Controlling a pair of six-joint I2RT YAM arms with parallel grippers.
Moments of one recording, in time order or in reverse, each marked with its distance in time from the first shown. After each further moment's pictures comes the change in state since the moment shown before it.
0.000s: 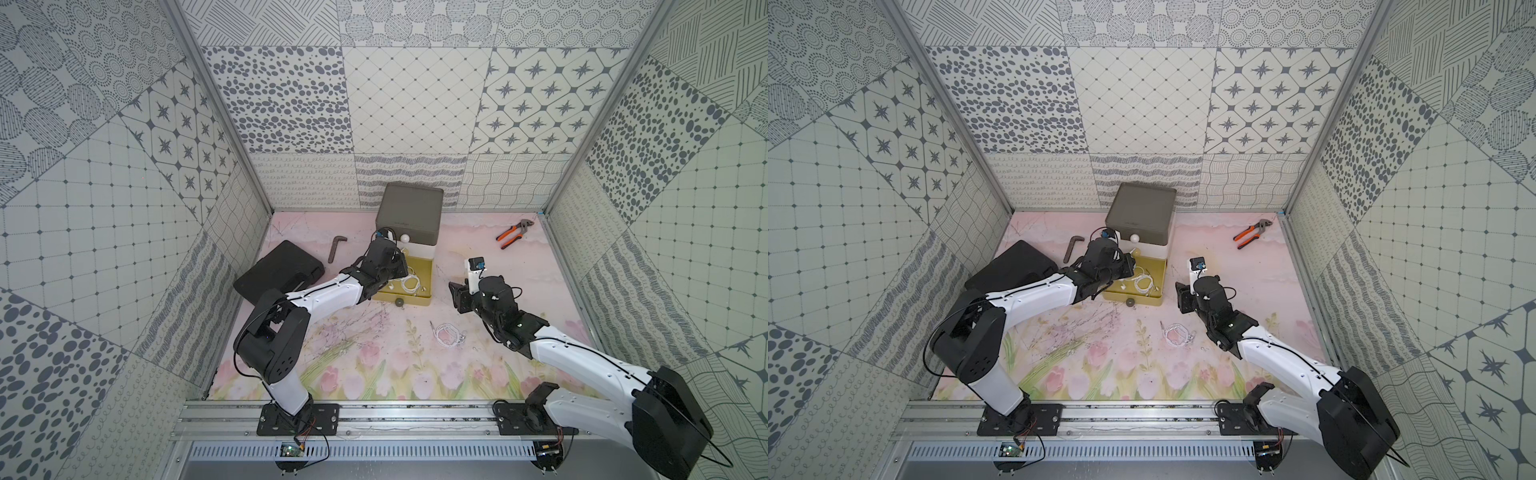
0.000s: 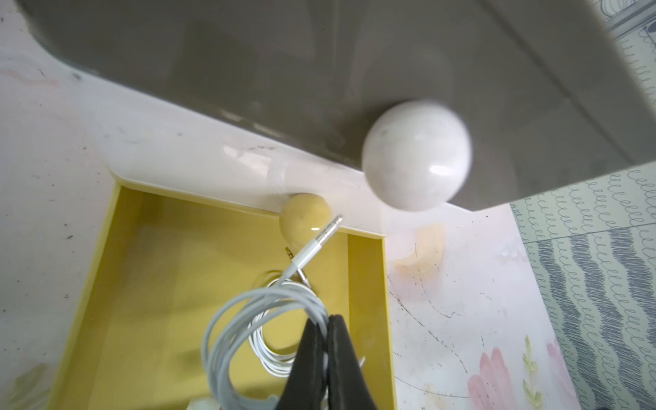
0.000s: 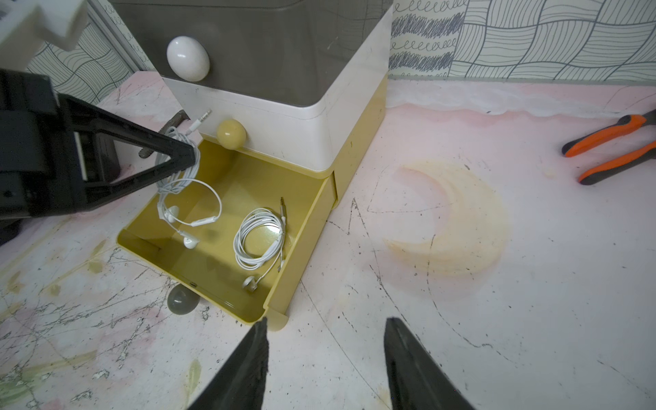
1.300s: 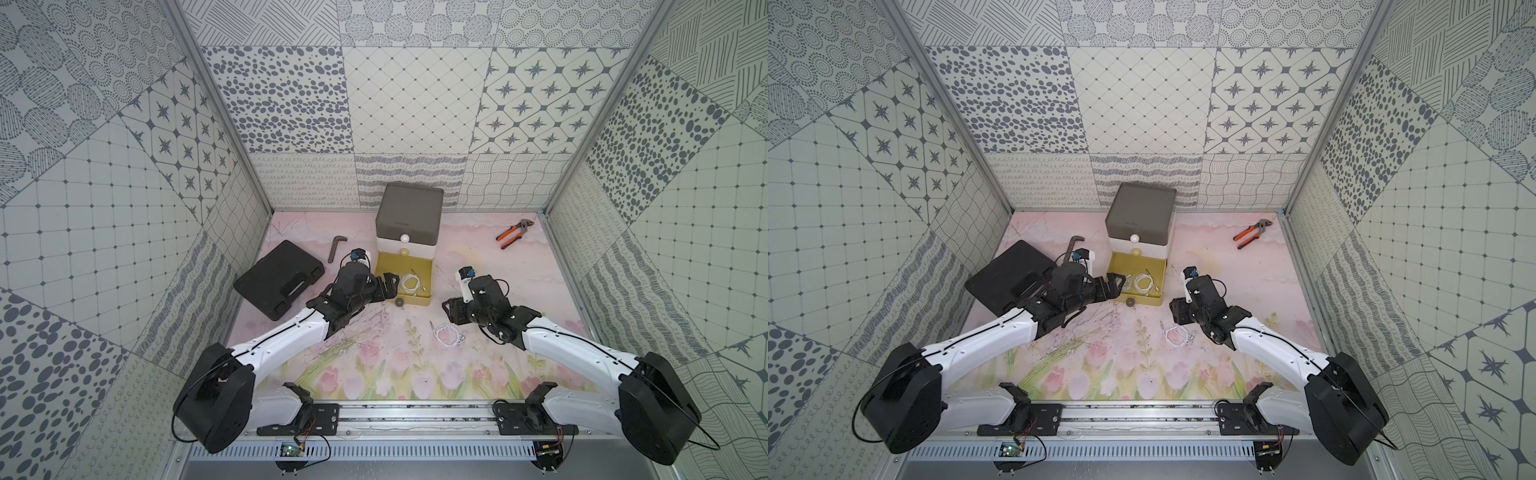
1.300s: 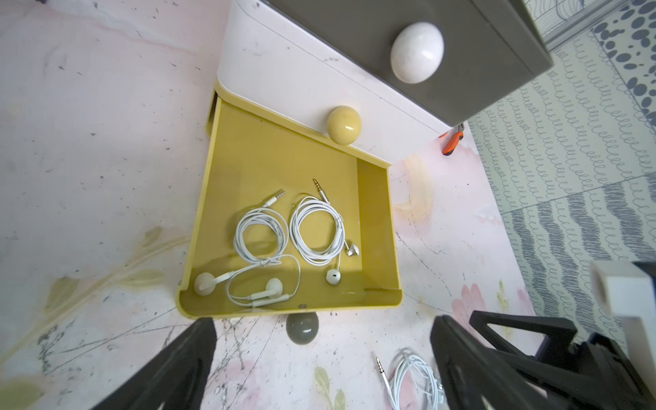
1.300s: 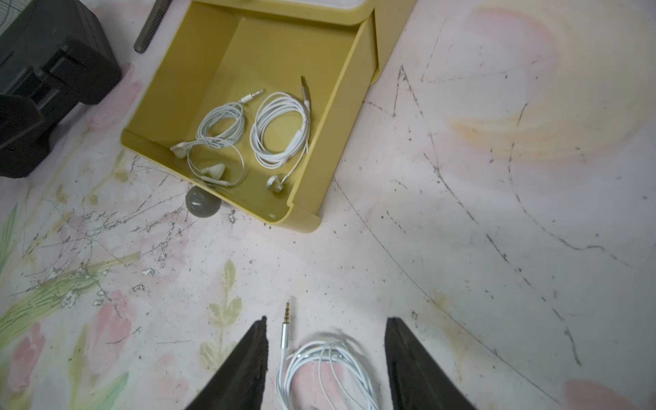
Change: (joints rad) left arm 0.019 -0.475 -0.372 -0.059 0.026 0.004; right arm -0.007 0.094 0.066 -0.291 -0.237 0.138
